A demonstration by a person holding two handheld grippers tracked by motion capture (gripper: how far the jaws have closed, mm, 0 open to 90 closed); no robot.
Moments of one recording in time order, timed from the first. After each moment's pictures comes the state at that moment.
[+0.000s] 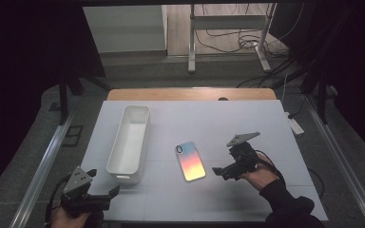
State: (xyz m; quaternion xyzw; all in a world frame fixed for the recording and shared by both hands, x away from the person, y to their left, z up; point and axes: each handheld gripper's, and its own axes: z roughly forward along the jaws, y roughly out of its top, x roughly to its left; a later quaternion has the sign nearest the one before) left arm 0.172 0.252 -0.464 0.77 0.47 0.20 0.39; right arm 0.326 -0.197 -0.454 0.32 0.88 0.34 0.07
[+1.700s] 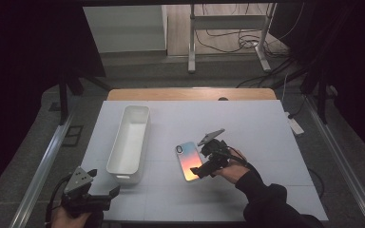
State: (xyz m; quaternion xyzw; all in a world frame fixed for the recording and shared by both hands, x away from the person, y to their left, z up) left arm 0.173 0.251 -0.464 0.77 0.47 0.20 0.38; right arm 0.342 -0.122 -0.472 0.28 0.91 0.29 0.06
